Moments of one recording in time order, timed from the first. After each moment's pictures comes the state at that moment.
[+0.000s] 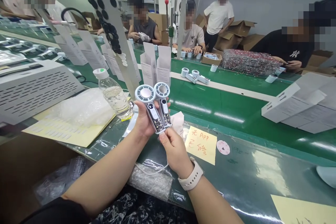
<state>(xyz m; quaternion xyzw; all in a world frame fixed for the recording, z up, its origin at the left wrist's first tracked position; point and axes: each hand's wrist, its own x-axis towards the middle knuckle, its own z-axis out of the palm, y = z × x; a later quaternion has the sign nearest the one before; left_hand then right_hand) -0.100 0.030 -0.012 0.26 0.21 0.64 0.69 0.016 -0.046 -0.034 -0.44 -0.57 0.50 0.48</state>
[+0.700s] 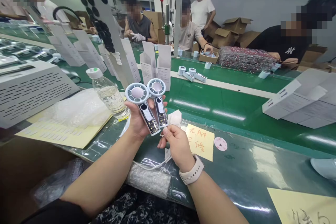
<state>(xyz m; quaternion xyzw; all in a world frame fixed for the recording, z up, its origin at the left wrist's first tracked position) -0.105 0.024 -0.004 0.32 0.16 0.63 0.69 0.022 -0.038 -0.031 -0.39 -0.44 0.62 0.51</state>
